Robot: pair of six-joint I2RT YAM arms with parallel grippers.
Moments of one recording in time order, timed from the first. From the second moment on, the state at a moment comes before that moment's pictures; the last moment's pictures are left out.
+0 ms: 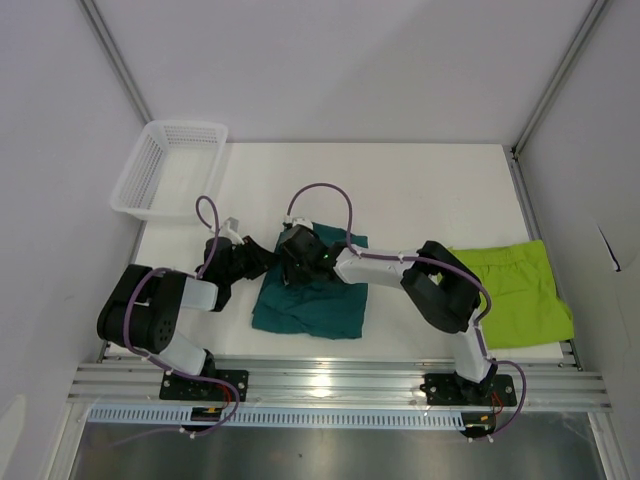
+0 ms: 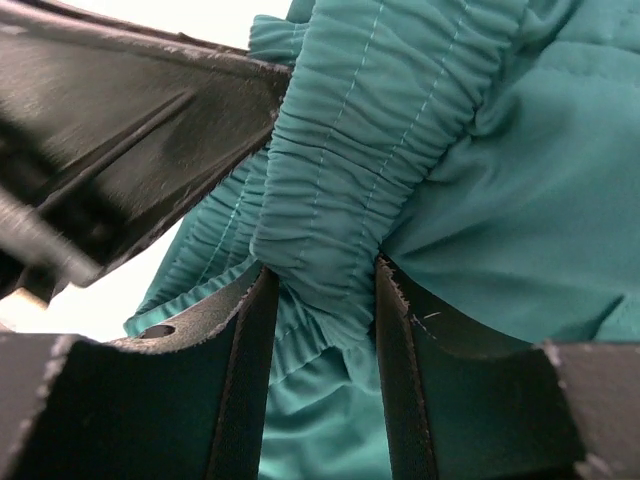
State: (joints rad) left arm -0.18 1.54 0.34 0.70 0.34 -0.79; right arm 1.00 2.03 1.39 -0.19 0.10 0.67
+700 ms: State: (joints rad) left arm -0.16 1.36 0.34 0.50 0.35 -0.78; right arm 0.96 2.04 1.30 0.00 0.01 0.71
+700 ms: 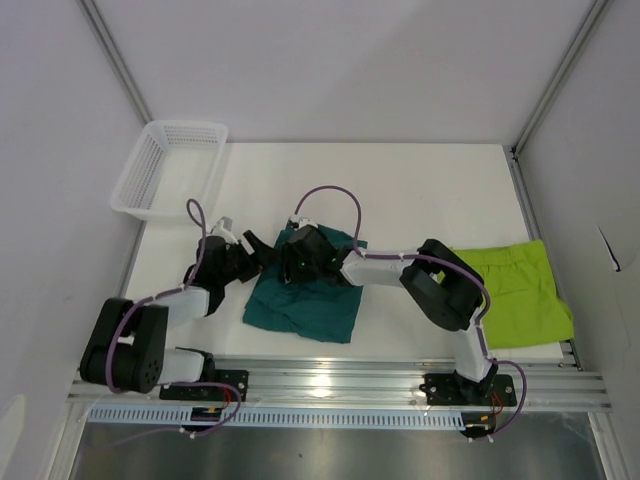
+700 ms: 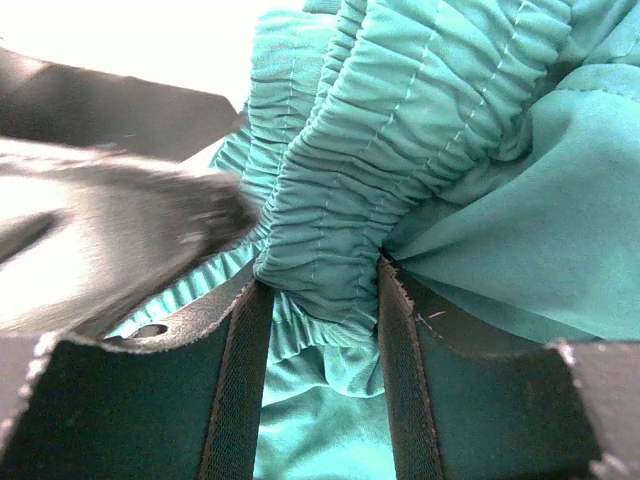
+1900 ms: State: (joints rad) left arm -0.16 1.02 0.21 0.22 0.38 -0.63; right arm 0.85 2.00 1.24 0.05 -0.14 0.70
